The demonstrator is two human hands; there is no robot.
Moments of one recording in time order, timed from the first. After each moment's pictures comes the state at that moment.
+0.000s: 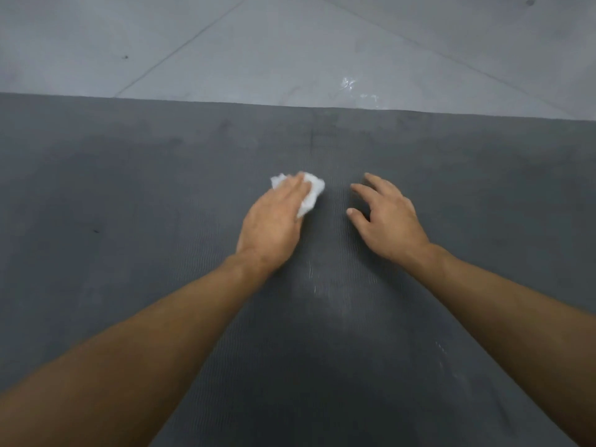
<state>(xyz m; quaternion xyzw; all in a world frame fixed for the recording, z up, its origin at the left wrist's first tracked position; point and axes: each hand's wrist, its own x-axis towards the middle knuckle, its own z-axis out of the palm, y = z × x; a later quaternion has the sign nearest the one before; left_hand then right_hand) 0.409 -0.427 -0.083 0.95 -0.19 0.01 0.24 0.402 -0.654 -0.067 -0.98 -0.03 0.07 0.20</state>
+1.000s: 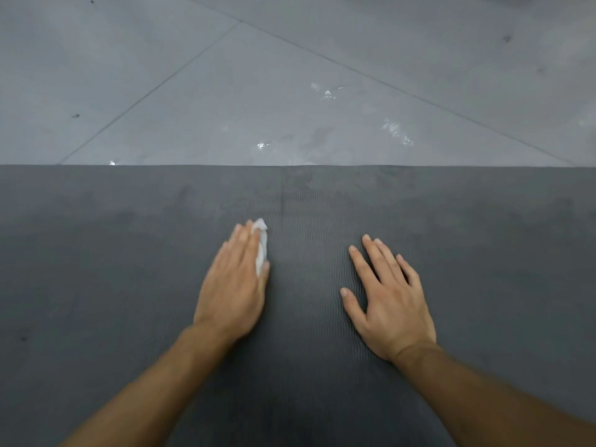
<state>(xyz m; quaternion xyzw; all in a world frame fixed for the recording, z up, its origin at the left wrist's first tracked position) 0.462 -0.422 -0.116 0.98 -0.12 -0.04 0.17 0.407 -0.692 -0.109 -1.00 -0.04 0.03 0.08</state>
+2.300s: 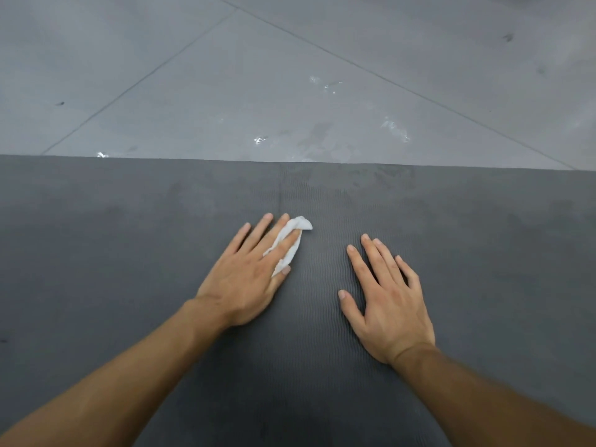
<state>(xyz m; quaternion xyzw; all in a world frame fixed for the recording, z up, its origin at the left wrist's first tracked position) 0.491 -0.429 -0.105 0.95 -0.29 -0.09 0.04 0.410 -0.693 -0.108 -1.00 -0.04 0.05 0.07</state>
